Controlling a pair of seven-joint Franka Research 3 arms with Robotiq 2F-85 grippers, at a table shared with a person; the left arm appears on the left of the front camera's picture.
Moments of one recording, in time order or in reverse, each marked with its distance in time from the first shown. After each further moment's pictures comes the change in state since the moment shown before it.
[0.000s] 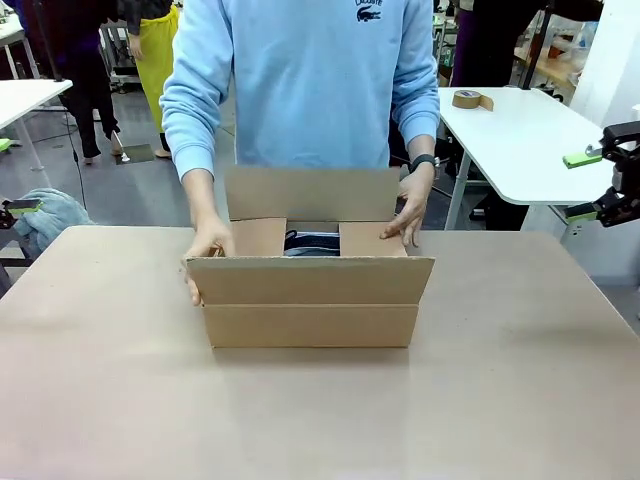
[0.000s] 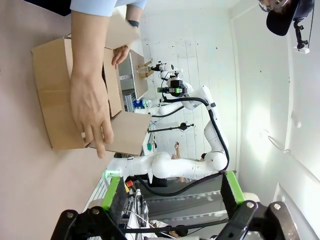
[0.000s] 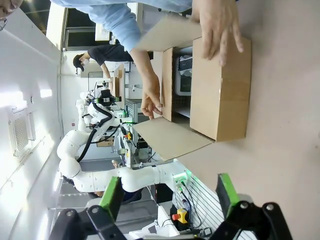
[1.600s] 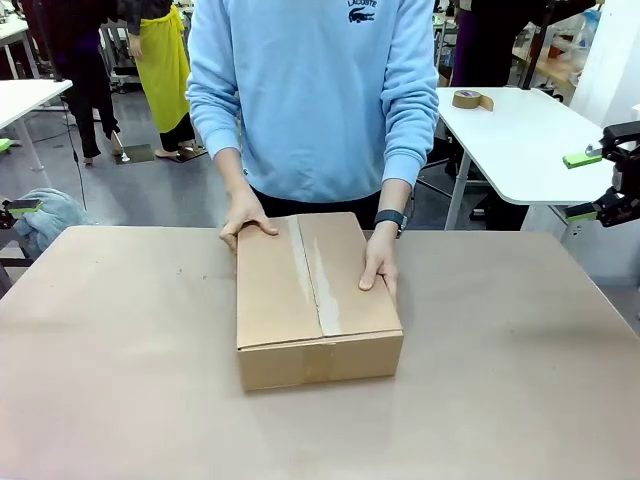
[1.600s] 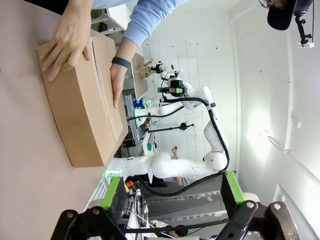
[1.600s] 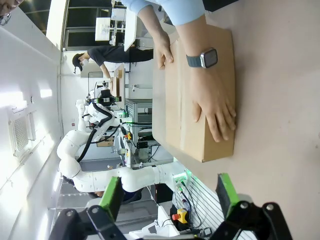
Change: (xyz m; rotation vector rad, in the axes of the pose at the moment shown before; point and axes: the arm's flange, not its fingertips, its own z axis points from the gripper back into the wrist) left arm 0.000 0.000 0.000 0.000 0.000 0.000; right arm 0.000 0.000 0.000 0.000 0.000 0.000
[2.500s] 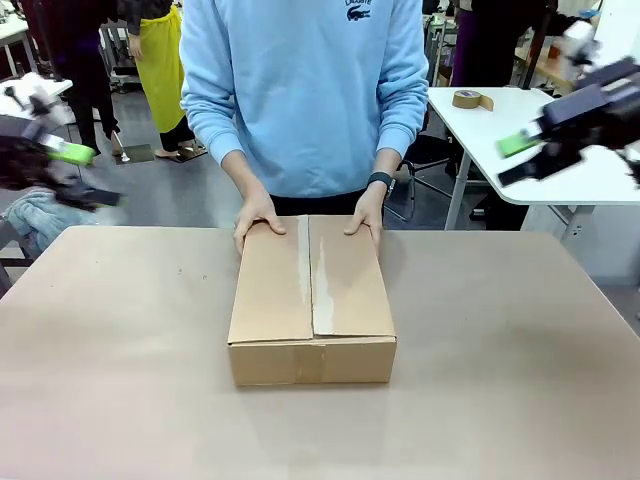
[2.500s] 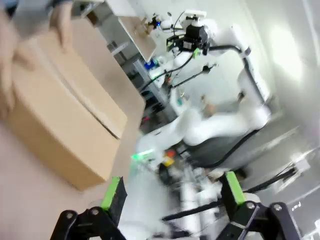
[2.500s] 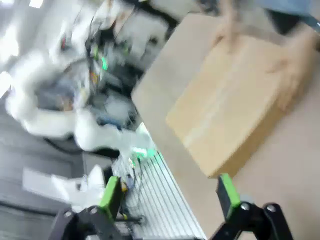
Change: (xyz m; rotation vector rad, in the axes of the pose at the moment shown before) left arm -0.012 -0.041 -0.167 0.078 0.327 -0.494; right arm -0.033 0.128 -0.117 -0.096 0.211 0.639
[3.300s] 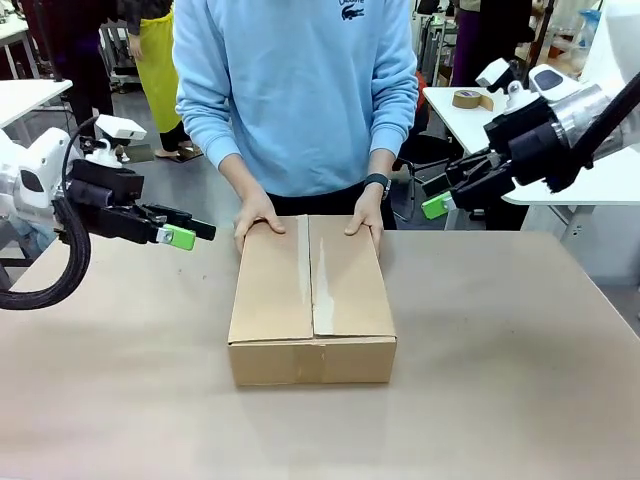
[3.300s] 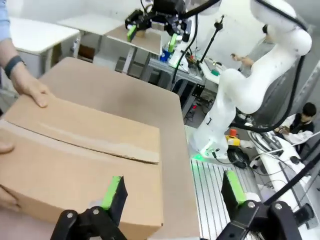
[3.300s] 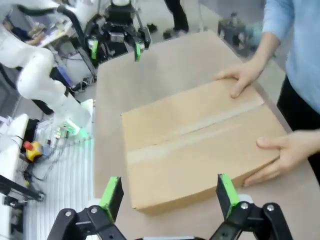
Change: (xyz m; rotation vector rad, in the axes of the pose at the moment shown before) left arm -0.026 0.020 -0.103 0.084 0.020 -0.530; right arm 0.005 -0.022 -0.076 -0.126 -0.026 0.630
